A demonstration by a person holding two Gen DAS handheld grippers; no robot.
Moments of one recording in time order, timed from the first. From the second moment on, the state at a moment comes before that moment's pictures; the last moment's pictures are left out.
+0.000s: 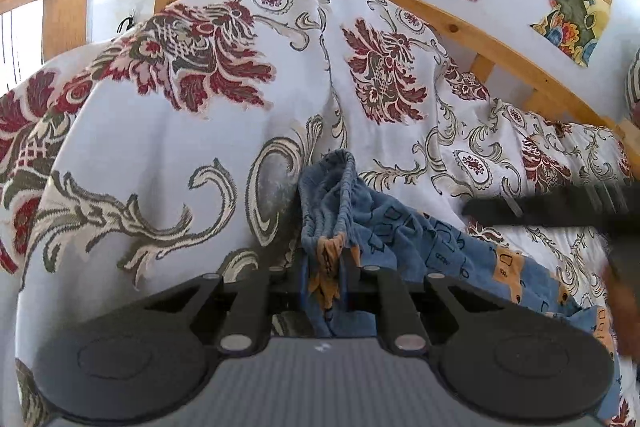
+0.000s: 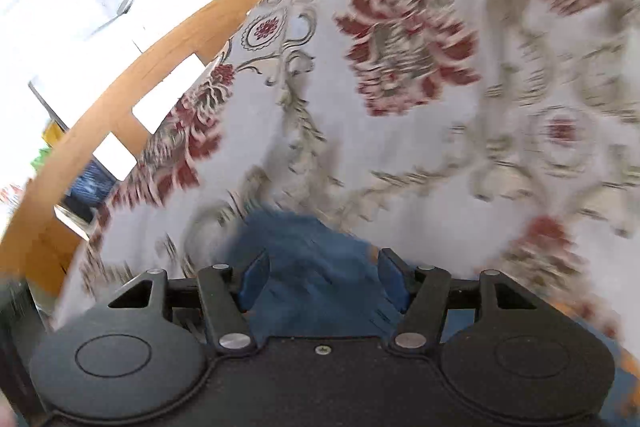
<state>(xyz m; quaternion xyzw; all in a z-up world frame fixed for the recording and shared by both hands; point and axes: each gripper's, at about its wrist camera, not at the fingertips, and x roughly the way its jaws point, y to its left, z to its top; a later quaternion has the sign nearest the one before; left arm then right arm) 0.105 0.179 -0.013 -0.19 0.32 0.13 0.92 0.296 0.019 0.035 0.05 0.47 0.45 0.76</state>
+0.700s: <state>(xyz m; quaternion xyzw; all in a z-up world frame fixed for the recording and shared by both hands) 0.109 0.184 -0.016 -0.20 0.33 0.13 0.91 0.294 0.070 0.016 0.09 0.53 0.41 0.73</state>
